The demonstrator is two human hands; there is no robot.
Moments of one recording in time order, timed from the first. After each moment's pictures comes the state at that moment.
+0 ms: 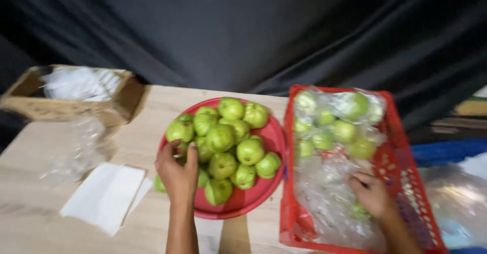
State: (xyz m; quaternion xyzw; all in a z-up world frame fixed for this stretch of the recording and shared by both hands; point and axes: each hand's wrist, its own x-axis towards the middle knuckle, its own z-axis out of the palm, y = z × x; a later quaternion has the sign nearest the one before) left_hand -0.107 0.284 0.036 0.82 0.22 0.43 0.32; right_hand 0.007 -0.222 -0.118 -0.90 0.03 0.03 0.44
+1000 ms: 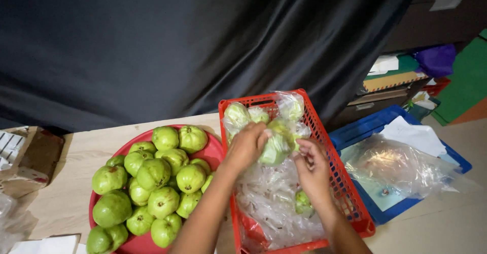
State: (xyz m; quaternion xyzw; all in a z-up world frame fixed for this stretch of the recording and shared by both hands) left_hand 0.052 0.046 0.069 0.91 -0.22 0.02 0.36; right_hand -0.036 -0.137 0.033 -0.77 0.05 -0.29 0.57
